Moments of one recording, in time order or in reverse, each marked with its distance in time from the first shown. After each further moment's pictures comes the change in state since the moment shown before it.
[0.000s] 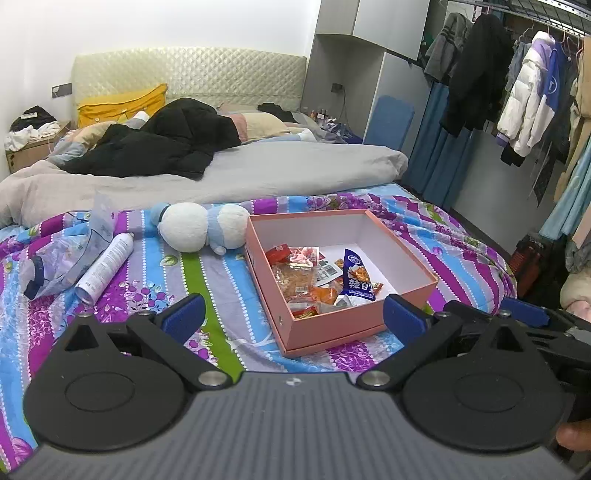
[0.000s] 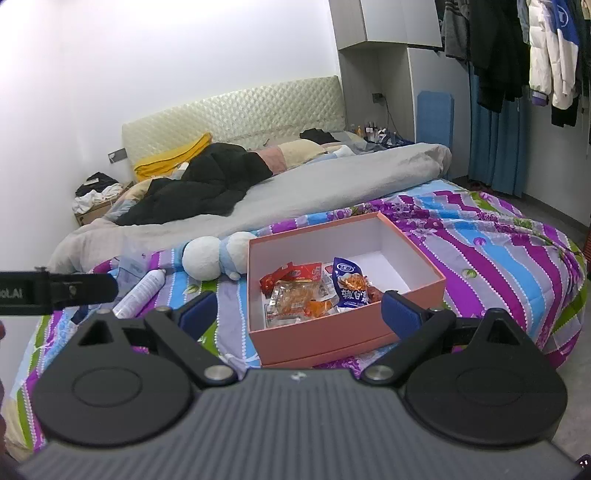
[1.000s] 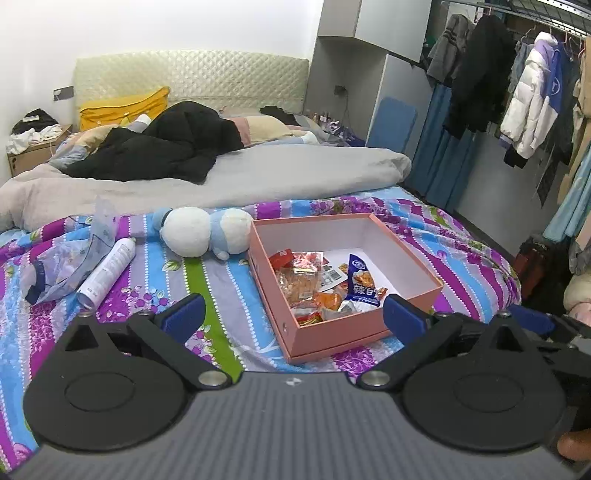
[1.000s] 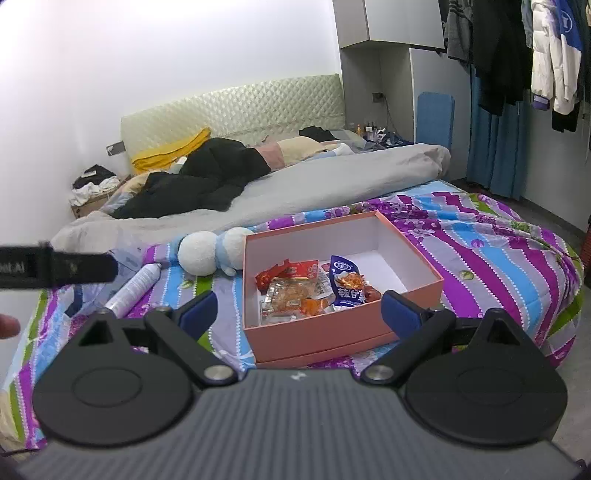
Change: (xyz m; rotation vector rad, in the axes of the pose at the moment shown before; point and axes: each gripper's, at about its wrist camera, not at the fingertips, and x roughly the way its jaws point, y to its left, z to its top) left arm 0.004 0.005 0.003 0.003 -0.008 0.012; right arm 0.007 0.000 -0.001 -0.024 0.007 -0.011
